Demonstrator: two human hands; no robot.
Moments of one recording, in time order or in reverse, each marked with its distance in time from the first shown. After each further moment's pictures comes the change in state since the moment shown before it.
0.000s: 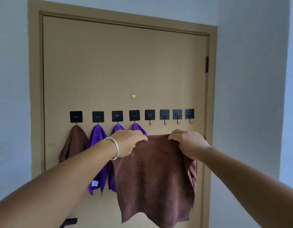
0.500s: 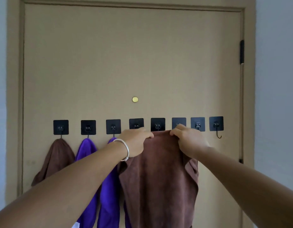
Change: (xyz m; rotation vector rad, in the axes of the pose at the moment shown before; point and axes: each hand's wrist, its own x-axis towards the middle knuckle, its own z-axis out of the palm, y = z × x) left_hand 0.165 -0.085 0.078 -0.014 0.087 -0.244; right_hand 0.176 0.105 0.128 0.042 0.166 0.004
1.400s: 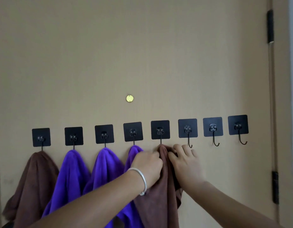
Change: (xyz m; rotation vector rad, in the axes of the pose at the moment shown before) left_hand 0.052 0.027 0.086 0.402 -0.153 0.001; right_hand 0.009 -0.014 0.106 -0.216 0.153 0.040
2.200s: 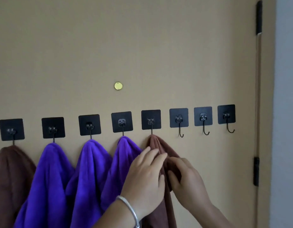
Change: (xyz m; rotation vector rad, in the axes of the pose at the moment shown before) left_hand -0.053 0.033 0.024 -0.597 0.350 -0.026; right_hand -0.071 -0.010 -0.001 0.730 -0.084 0.370
